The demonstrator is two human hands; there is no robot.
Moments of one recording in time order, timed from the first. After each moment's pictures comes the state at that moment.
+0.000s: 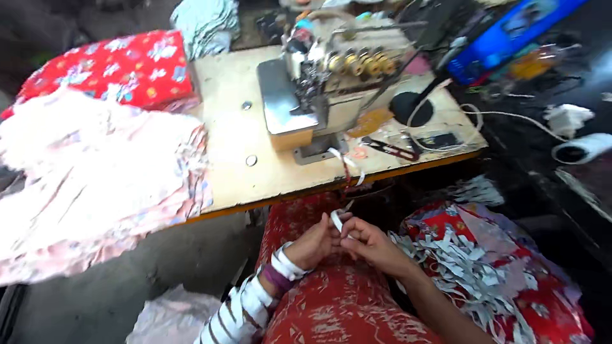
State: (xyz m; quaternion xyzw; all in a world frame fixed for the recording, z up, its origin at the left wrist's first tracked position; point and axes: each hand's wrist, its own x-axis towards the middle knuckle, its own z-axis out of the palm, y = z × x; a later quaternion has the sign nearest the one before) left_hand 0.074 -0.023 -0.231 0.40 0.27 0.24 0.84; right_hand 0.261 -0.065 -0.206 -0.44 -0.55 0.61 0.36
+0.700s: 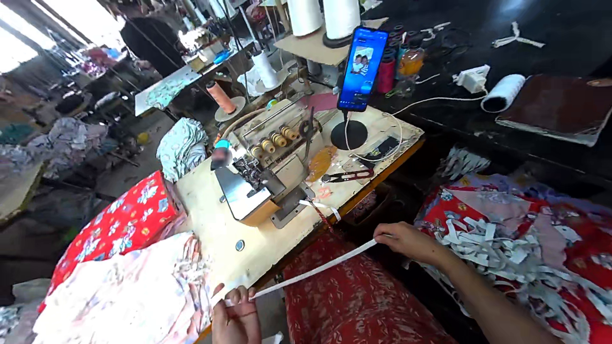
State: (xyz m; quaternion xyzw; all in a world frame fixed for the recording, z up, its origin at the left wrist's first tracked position) left_hand 0.003 0.009 -0.170 0.27 0.38 0.69 0.55; right_hand 0.362 -0.056 -0.235 -0.66 -0.57 0.44 0.21
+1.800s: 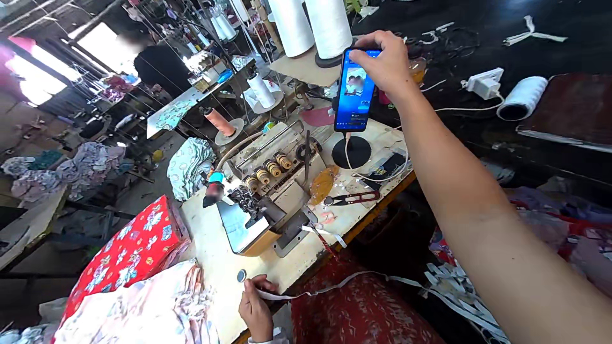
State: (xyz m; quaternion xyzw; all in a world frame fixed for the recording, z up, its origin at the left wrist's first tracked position) left_hand 0.024 0.075 -0.239 0.59 0.46 0.57 0.35; right_hand 0.514 0.185 -0.037 -0.63 -0.46 0.05 0.63
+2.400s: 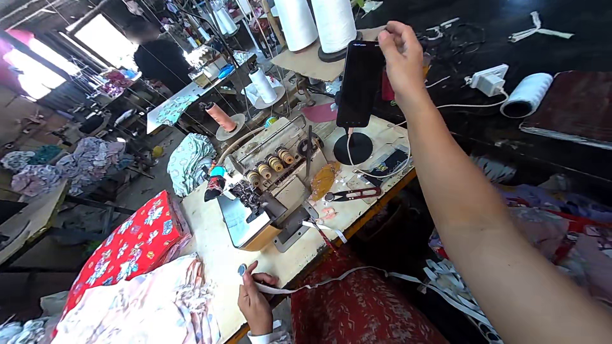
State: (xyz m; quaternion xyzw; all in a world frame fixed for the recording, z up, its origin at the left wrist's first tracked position) left_hand 0.024 0.075 -0.237 0.56 0.47 0.57 0.38; right_hand 0.518 0.176 -0.060 -0.59 -0.38 0.06 0.71
